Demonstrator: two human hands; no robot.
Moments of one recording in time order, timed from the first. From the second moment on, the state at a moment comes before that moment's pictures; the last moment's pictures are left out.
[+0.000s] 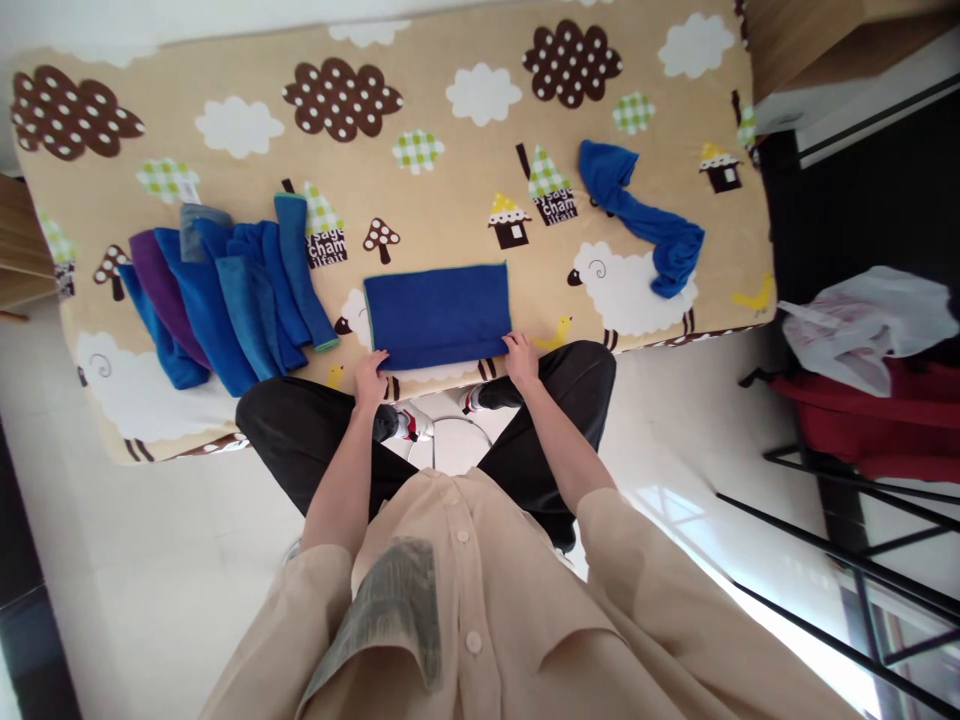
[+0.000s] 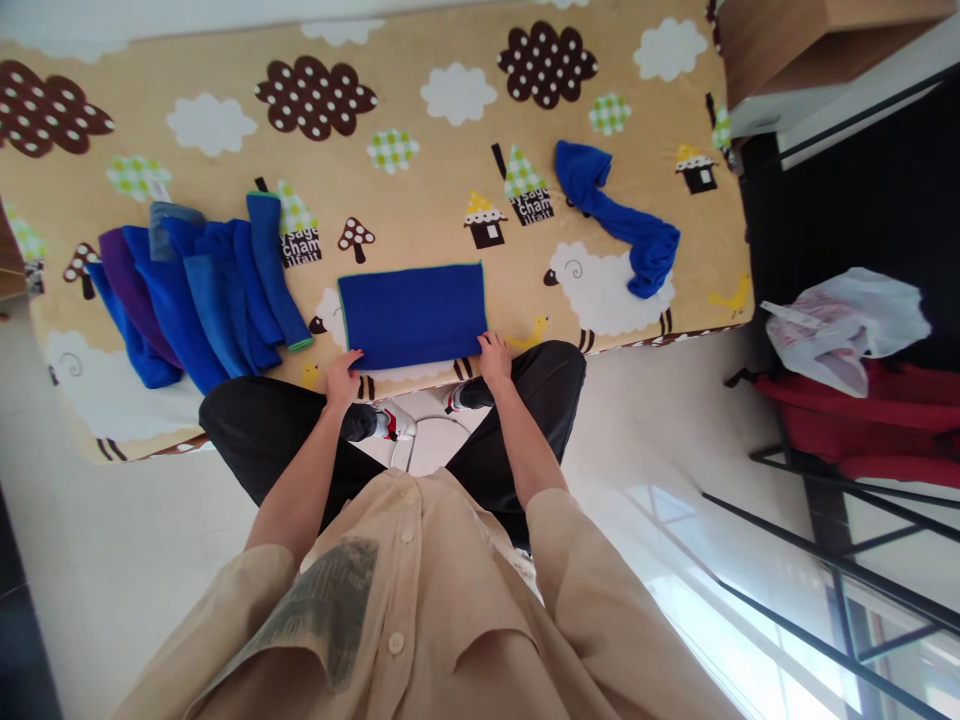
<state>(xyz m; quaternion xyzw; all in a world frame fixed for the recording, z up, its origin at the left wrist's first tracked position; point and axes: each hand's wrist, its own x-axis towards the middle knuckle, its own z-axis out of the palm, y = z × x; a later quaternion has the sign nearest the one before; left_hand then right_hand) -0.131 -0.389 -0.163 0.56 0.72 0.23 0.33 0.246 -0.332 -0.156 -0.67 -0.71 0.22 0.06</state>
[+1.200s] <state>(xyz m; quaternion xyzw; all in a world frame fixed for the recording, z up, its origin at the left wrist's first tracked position) -0.148 -0.370 -0.175 0.34 0.84 0.30 0.29 0.257 -0.314 -0.170 -0.79 -0.48 0.32 0.20</state>
